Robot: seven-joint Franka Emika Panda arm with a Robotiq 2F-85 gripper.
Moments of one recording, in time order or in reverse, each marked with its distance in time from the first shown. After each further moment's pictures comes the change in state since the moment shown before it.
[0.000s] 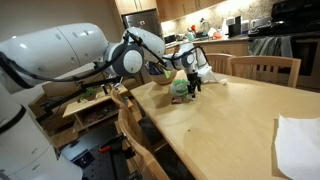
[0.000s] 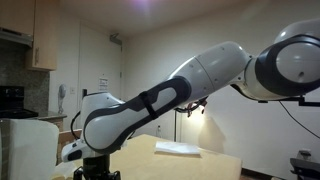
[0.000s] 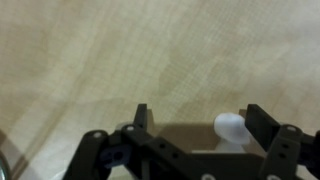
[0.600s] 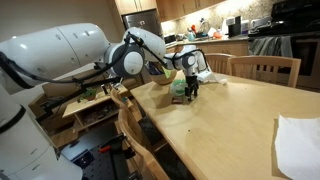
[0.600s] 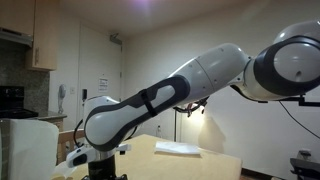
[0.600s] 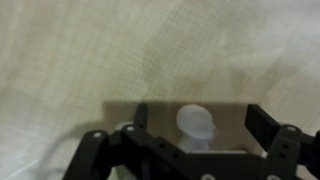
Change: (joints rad) arm -0.016 0.005 0.026 0.001 0.059 -0.138 -0.058
